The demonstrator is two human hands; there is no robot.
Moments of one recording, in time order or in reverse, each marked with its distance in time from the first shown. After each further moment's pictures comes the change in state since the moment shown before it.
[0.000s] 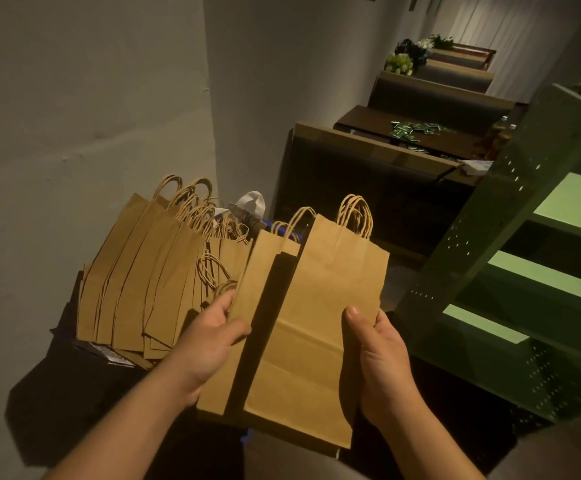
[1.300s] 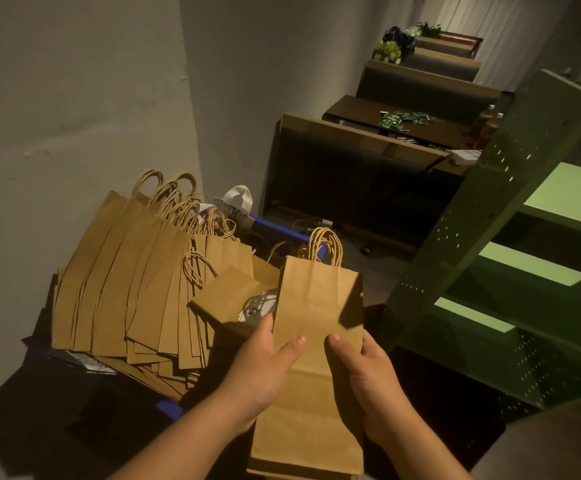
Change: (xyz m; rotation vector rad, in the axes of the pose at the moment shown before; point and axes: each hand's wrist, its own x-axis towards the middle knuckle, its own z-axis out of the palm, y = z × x) left_hand 0.003 -0.024 0.078 0.068 -0.093 0.095; right_hand 0.002 0.025 -0.024 -0.151 -0.024 0.151
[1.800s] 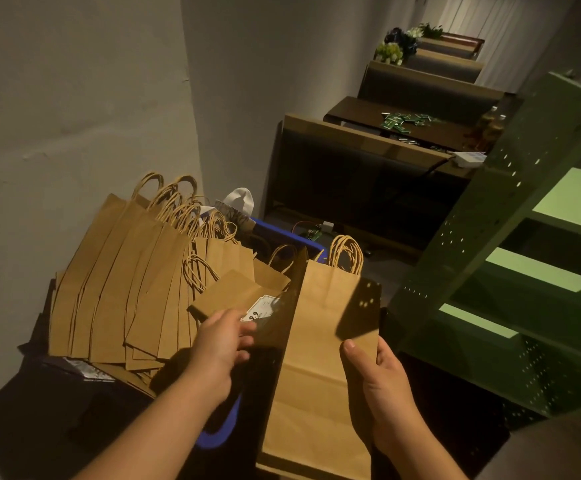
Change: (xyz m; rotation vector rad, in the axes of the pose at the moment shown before) left_hand 0.049 -0.014 -0.046 -0.300 0.421 -0.291; right_hand 0.003 0.001 -0.009 0.060 0.100 -0.003
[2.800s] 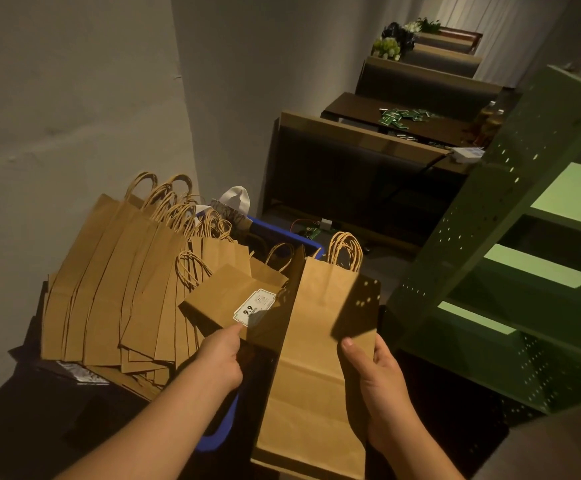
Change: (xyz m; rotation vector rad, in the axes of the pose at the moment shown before) left_hand 0.045 -0.026 0.015 -0.260 0.061 -0.335; right_hand 0.006 0.005 -0.001 0.025 0.014 0.006
